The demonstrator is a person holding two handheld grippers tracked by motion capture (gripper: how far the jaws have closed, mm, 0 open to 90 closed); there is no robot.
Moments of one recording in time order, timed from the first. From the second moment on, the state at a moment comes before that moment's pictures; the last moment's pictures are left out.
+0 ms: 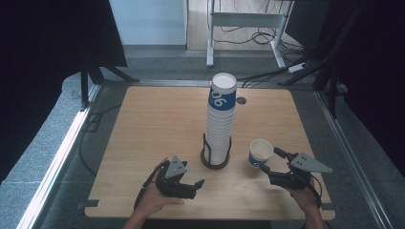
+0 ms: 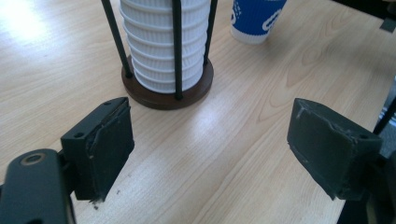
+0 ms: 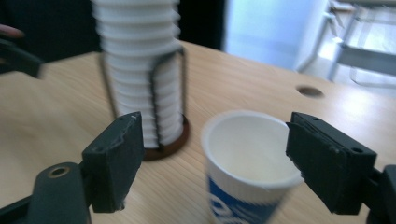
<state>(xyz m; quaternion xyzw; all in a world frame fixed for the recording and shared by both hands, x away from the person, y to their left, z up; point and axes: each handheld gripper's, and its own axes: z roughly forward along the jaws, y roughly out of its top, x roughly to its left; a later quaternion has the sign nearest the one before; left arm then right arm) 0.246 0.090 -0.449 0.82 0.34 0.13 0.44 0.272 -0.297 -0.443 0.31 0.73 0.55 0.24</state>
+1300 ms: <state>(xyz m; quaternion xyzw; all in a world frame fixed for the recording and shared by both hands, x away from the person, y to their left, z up) 0.288 0.063 -0.392 0.78 0.32 0.18 0.50 0.263 -0.288 -0.429 0.27 0.73 0.59 0.22</state>
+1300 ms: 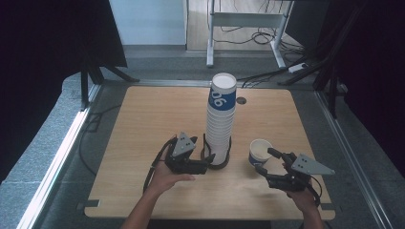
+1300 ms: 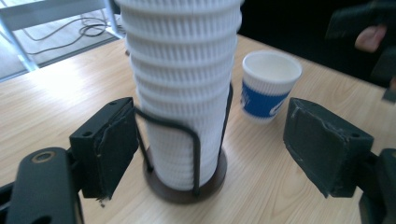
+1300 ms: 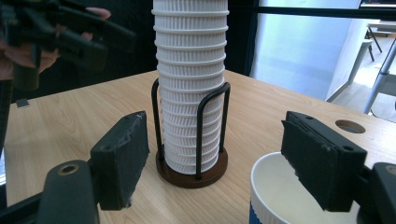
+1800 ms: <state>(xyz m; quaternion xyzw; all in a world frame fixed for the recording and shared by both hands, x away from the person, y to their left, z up) 0.333 0.050 -0.374 0.77 0.33 0.15 0.52 0.263 -0.288 -0.429 0.27 0.73 0.59 0.22</state>
